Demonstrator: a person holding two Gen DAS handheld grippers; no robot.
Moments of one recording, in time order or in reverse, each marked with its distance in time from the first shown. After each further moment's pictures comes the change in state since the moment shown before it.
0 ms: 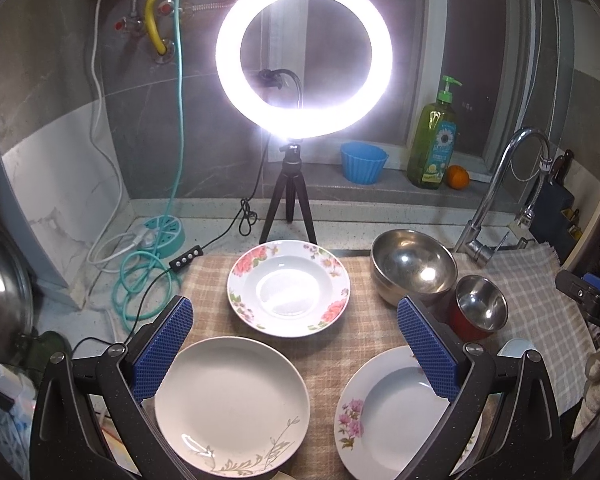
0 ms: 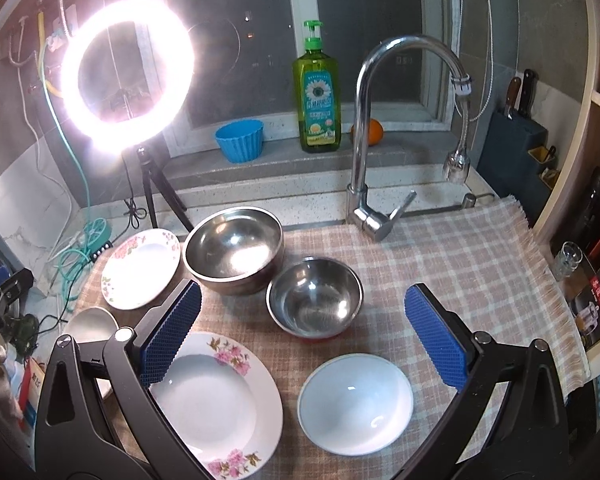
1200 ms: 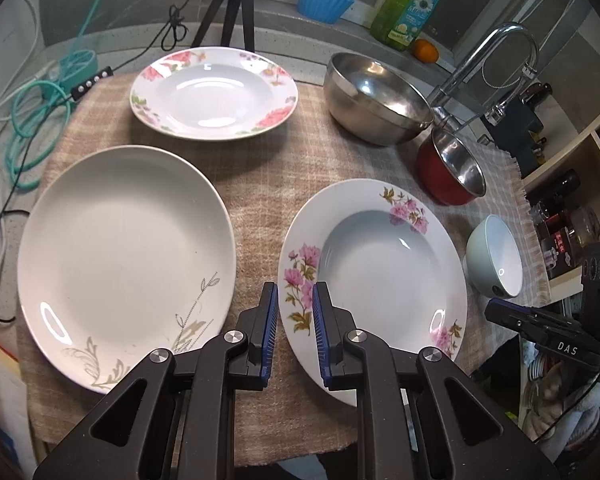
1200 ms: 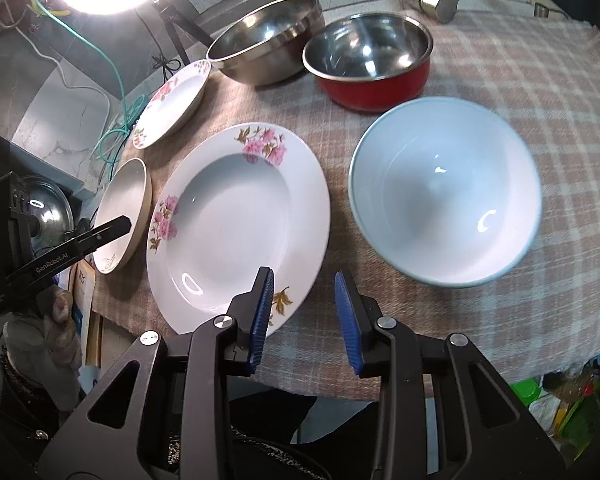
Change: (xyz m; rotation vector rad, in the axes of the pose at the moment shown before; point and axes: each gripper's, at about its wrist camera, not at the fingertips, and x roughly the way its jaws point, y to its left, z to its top) left arm 0.073 -0.008 -0.099 -0.075 0.469 -0.301; right arm 0.061 -0.007 -0.131 0.110 0.509 0.321
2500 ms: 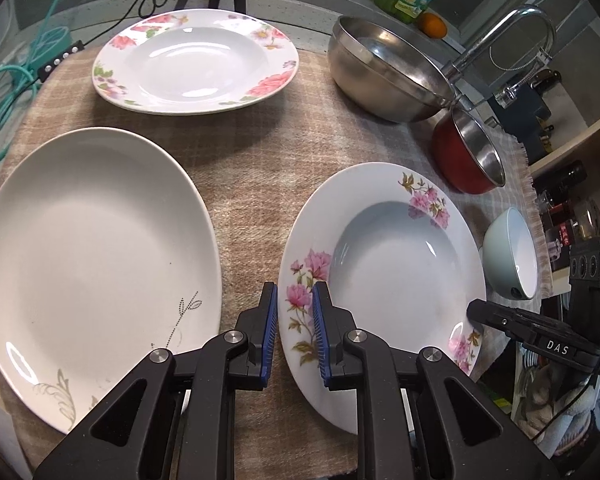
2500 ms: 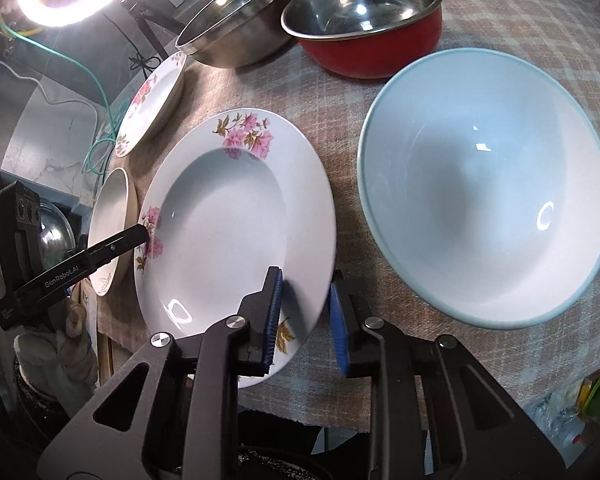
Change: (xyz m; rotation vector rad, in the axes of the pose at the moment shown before) left arm 0.039 0.011 0.016 0.012 0.099 -0.028; right arm 0.043 -0.010 0.009 0.092 0.049 0.030
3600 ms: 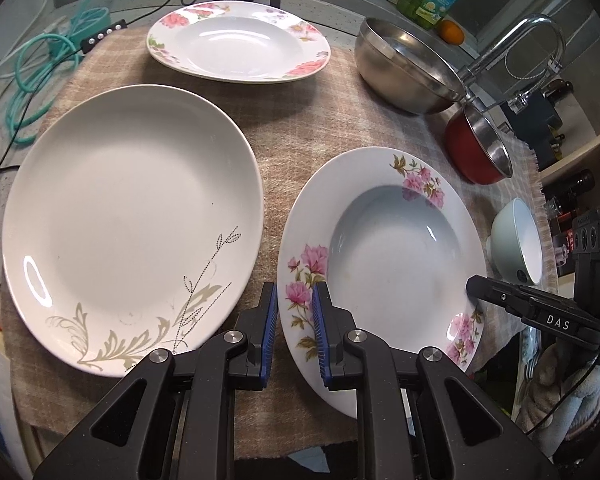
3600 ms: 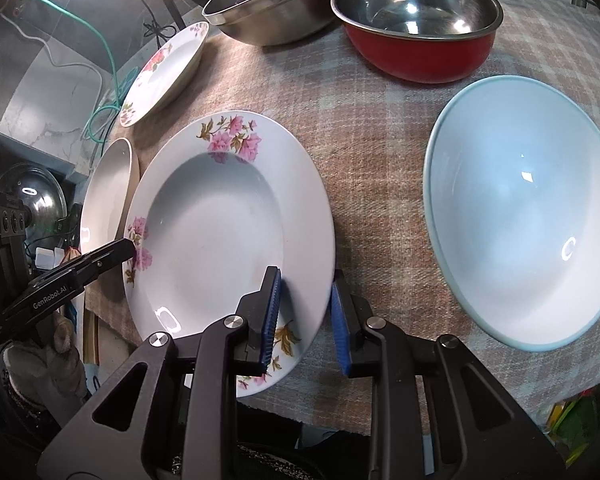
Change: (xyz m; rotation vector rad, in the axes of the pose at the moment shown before) left arm -0.014 0.005 -0.027 -0.065 -0.011 0.047; right arm 0.014 0.023 0.007 -0.113 0.060 -0.034
